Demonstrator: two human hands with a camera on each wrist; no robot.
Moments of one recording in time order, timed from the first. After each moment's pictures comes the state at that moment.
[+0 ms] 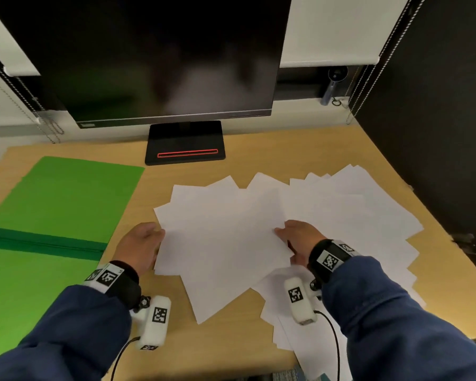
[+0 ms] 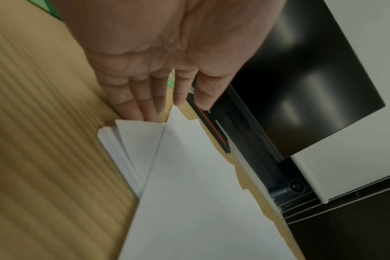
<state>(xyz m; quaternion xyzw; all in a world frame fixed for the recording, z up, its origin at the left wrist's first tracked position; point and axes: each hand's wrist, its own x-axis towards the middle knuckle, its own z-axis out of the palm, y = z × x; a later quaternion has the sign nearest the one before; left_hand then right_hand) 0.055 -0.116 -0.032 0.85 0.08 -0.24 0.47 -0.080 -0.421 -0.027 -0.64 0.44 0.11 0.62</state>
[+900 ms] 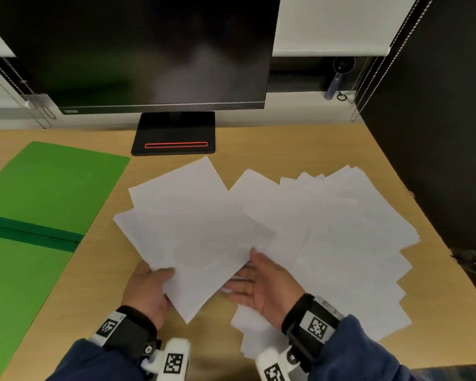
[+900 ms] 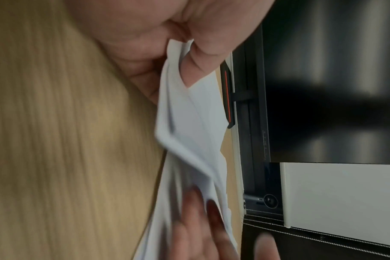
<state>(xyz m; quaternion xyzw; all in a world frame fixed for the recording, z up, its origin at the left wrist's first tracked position) -0.052 -0.178 -0.039 0.62 0.28 -0.23 0.70 -0.139 -0.381 -0.035 -0.40 0.35 0.16 0.83</state>
